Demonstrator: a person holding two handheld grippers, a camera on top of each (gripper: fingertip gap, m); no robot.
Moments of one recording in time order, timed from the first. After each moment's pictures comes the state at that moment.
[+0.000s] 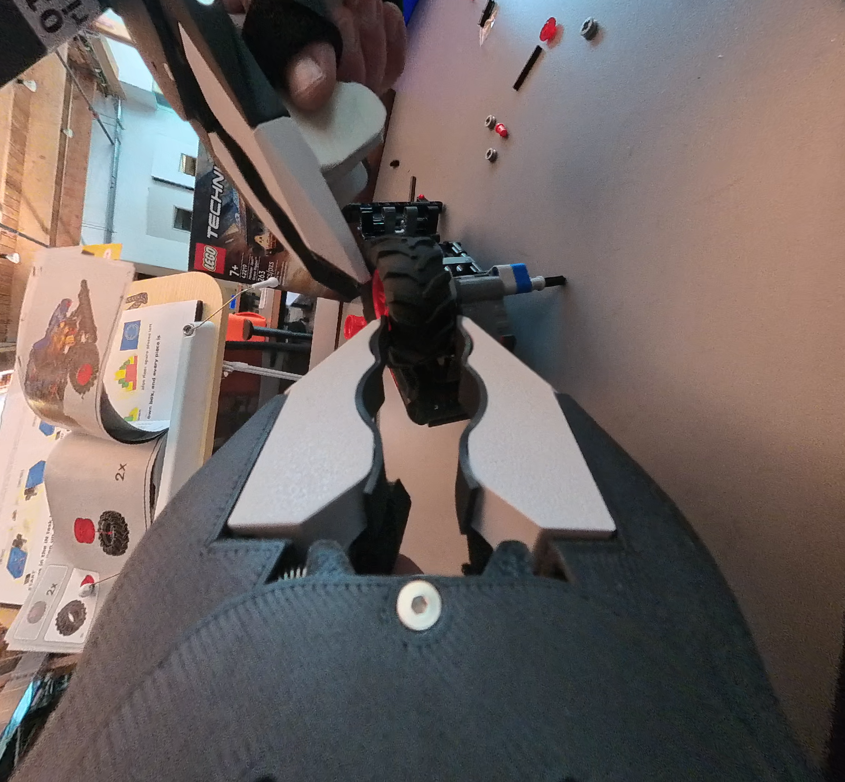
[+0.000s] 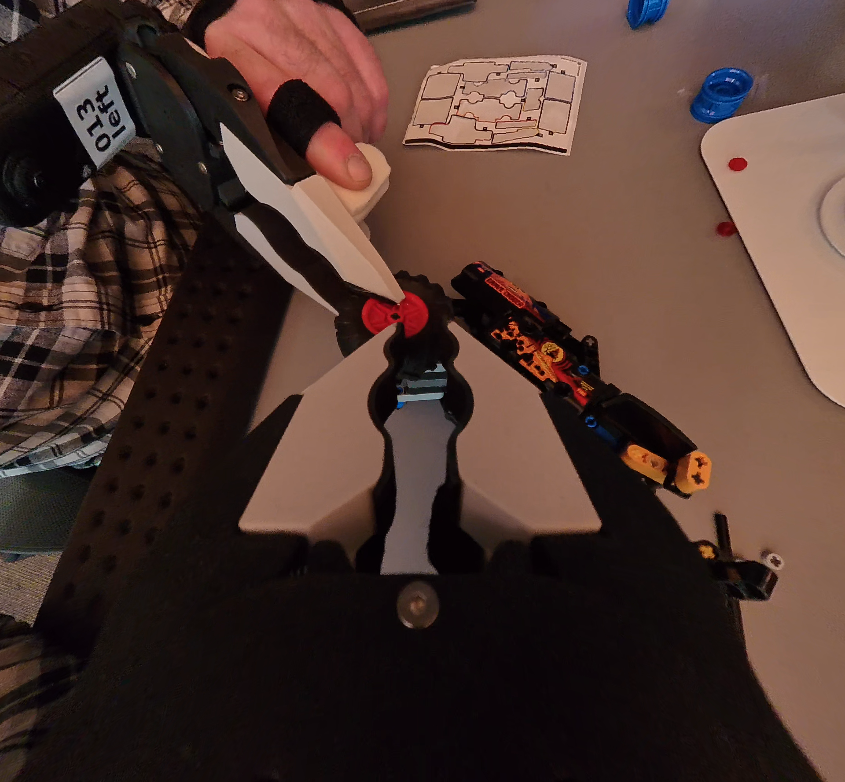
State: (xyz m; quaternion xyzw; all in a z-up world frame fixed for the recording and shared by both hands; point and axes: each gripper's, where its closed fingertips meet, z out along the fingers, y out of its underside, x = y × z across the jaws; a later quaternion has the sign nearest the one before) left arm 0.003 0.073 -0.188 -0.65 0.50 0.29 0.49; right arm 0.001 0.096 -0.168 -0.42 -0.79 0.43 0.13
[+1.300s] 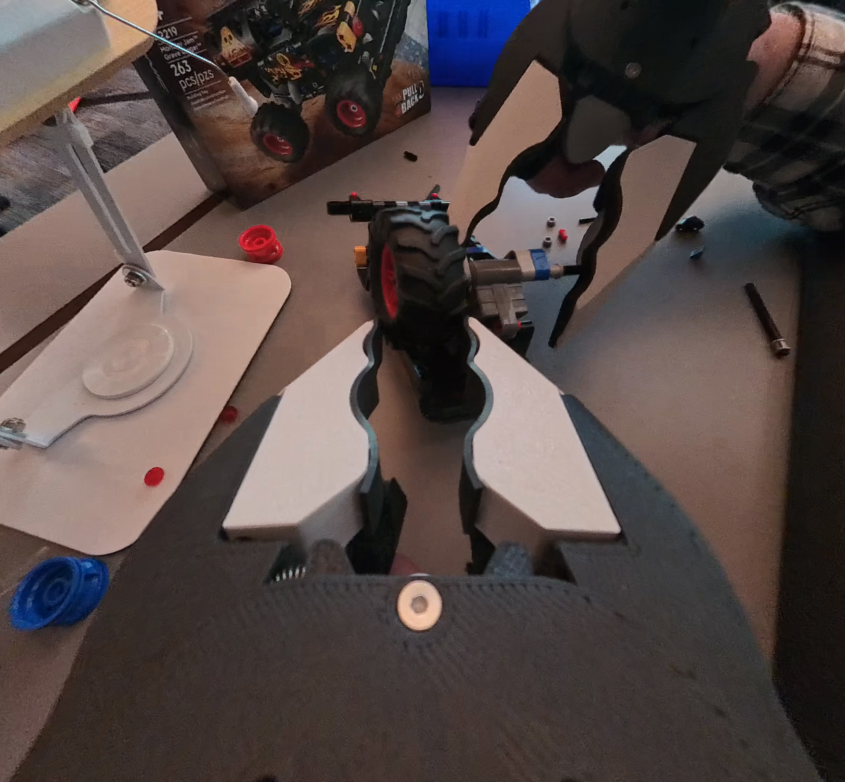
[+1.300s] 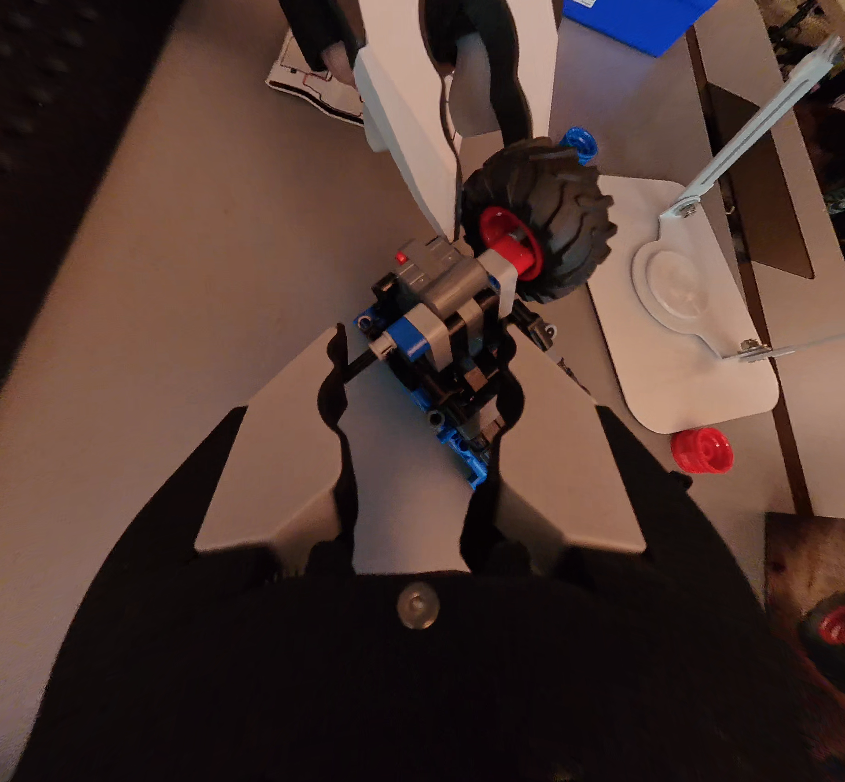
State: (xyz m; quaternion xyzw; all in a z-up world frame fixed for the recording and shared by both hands) left arm -0.080 0.115 -0.170 -0.81 0.25 -0.12 0.52; right arm -0.042 0.117 -0.198 -0.37 -0.81 0.31 0.32
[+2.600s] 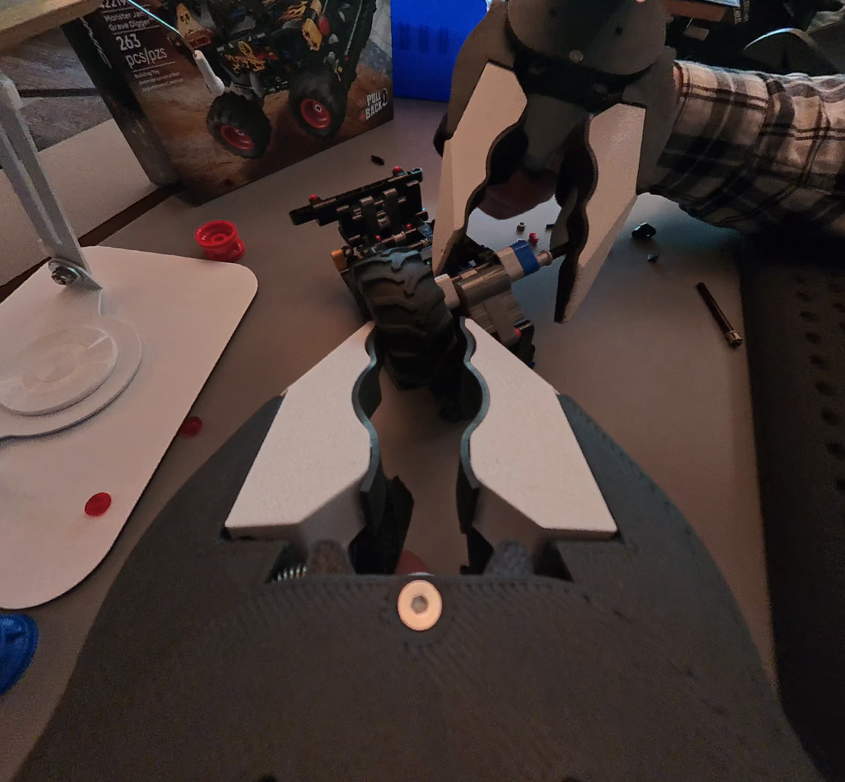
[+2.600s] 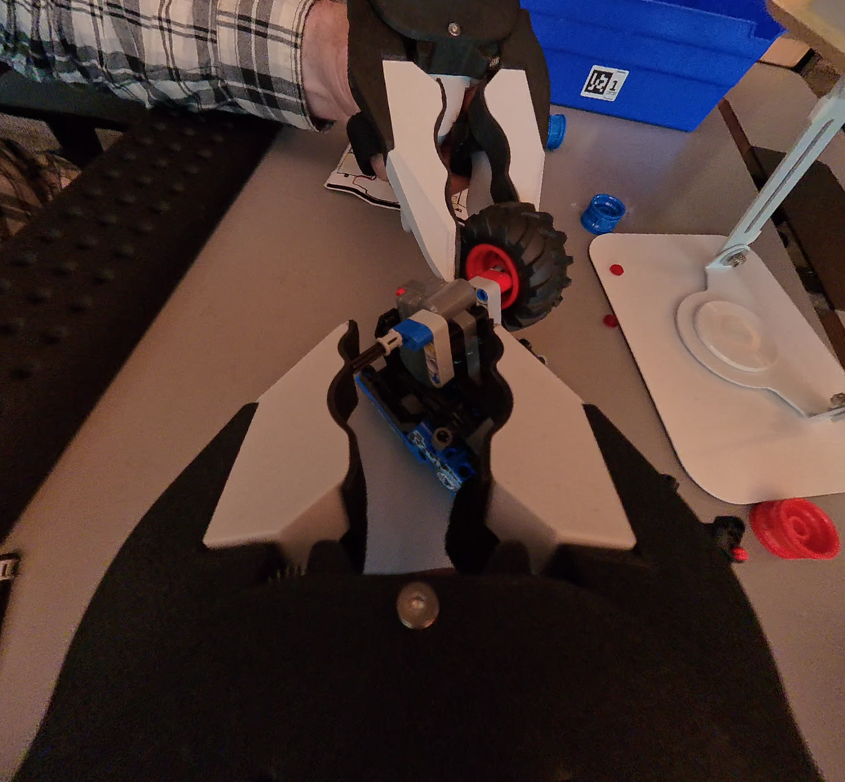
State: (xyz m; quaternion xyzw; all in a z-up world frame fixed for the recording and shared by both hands) left arm -0.083 0.118 -0.180 -0.79 0.26 -0.19 0.52; right arm -0.048 0.106 -0.182 -0.35 -0.78 0.44 0.28
